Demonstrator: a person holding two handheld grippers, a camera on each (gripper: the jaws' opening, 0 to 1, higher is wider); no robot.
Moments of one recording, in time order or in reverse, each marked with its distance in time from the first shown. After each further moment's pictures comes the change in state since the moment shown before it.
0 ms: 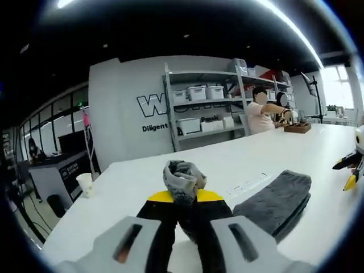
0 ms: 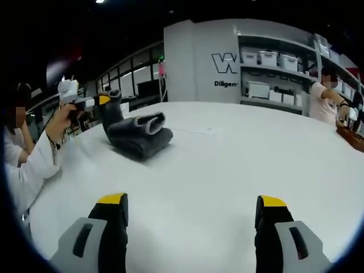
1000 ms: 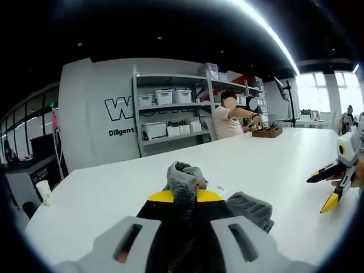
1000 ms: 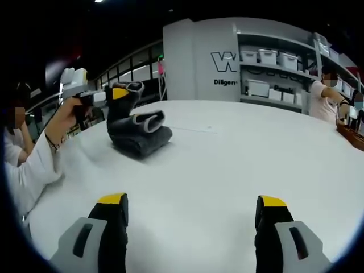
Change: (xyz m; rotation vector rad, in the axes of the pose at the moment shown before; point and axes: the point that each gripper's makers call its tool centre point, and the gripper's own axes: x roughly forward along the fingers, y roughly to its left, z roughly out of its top) left arm 0.030 -0.117 0.031 -0.016 -0.040 -0.246; right arm 0.005 -0.001 -0.003 0.002 0.015 0.000
